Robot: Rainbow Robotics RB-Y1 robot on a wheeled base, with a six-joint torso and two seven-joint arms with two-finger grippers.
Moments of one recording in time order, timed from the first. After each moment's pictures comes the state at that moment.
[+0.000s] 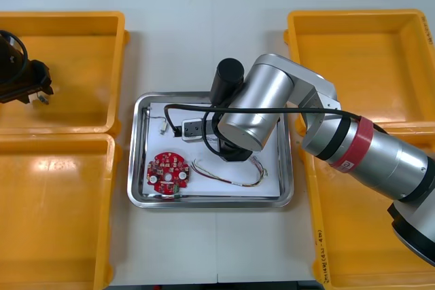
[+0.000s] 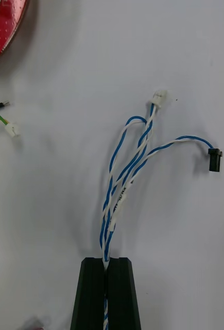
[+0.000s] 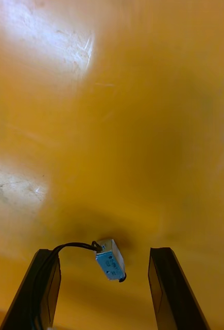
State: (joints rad) right arm -0.87 -0.39 0.84 -1.61 -0.59 1.45 2.13; left arm -0.88 0.82 -0.23 -0.86 0.82 1.37 -1.23
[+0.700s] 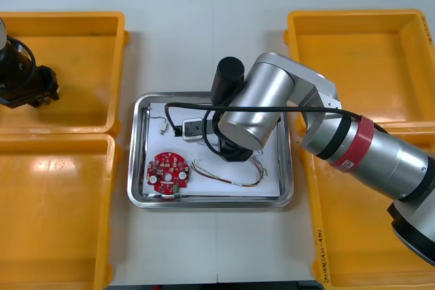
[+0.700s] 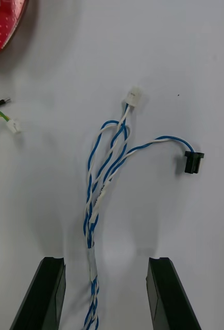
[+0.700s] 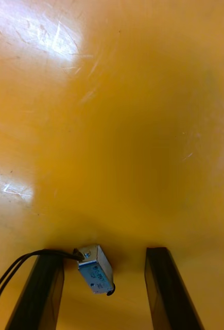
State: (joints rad) right arm -0.87 -0.39 0.84 -1.61 -0.59 1.47 2.13; left arm -0.86 0.80 -0.23 -0.86 0.82 1.33 -1.23
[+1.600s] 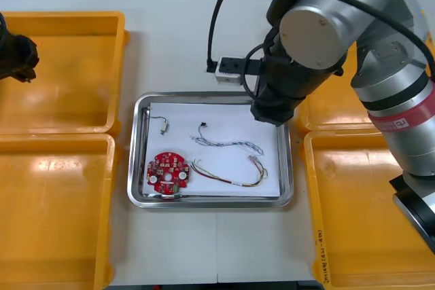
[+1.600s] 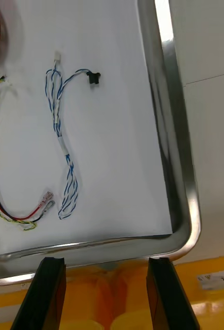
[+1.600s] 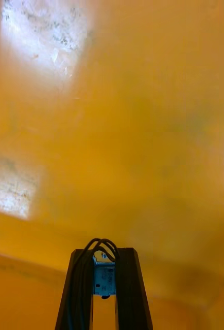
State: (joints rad) right arm -0.86 -0.39 0.37 -1.83 -0.70 1.92 2.08; left arm -0.84 0.80 0.04 -1.14 0.70 1.63 -1.23
